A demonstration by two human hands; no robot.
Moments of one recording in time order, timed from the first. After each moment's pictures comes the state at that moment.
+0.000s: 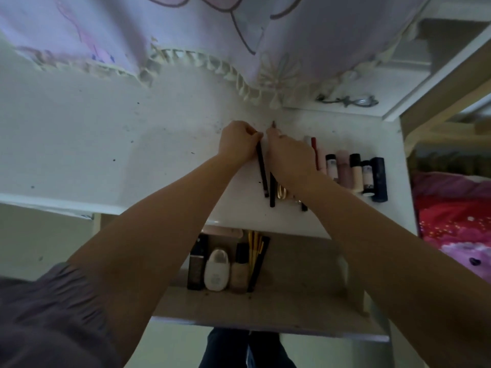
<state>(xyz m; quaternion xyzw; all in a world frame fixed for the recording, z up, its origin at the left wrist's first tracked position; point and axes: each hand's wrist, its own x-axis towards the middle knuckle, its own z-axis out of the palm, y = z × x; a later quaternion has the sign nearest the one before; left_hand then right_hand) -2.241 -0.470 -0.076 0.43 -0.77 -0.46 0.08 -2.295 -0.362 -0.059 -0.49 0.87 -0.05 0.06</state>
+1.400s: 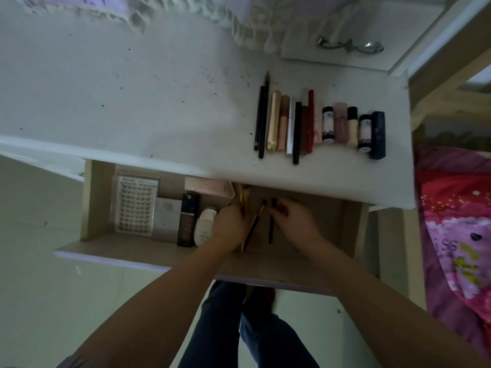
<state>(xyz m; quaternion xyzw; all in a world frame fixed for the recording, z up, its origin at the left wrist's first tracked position) -2.103 -0.307 -0.183 0.48 -0.78 -0.38 -0.14 -2.214 -0.204 -0.160 -0.30 0.83 -0.28 0.38</state>
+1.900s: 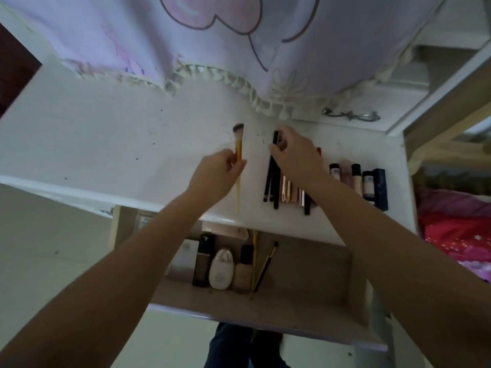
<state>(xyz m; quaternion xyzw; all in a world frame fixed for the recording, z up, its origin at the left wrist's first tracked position) -2.147 -0.444 -0.023 0.39 -0.87 -0.29 0.05 -2.291 -0.353 -0.025 -0.42 0.84 -0.29 0.18</state>
